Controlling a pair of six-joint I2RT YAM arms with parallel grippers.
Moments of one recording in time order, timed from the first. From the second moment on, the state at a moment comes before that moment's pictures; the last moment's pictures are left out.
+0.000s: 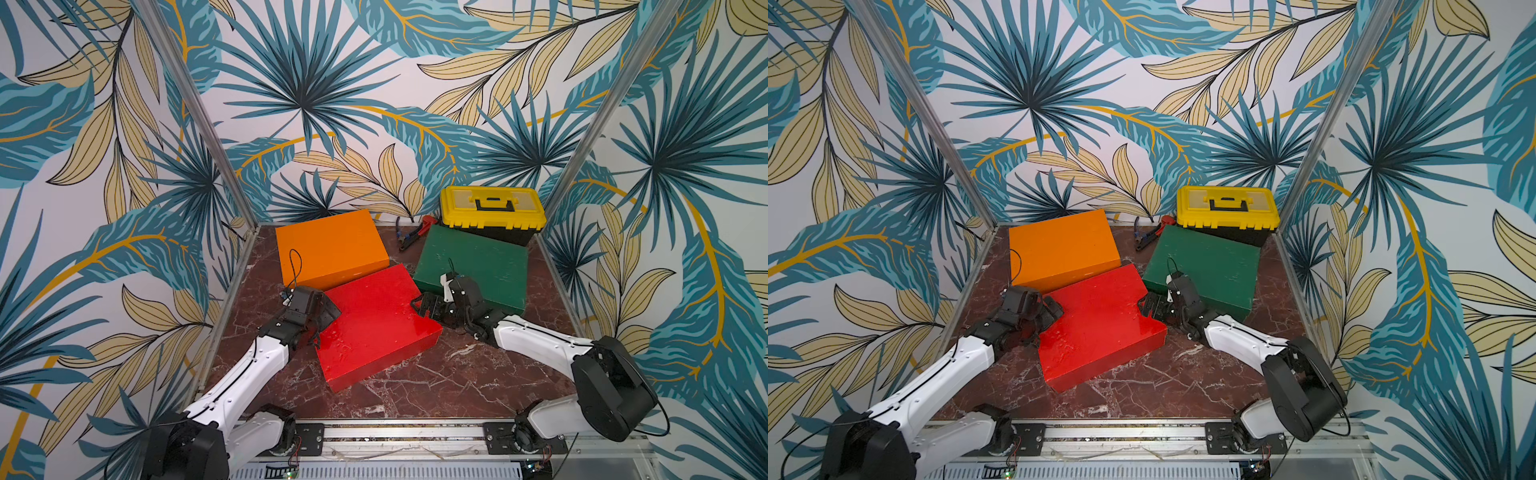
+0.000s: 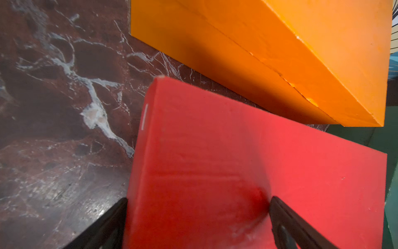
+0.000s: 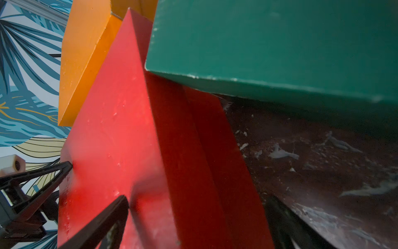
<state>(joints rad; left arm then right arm) -0.30 1.11 0.67 -0.51 -0.09 -1.03 0.54 1.45 0.75 0.01 -0.17 0.82</state>
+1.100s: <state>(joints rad) -0.22 1.12 0.68 -0.48 0.16 -0.82 0.56 1.32 0.65 0.00 -0.09 0.79</state>
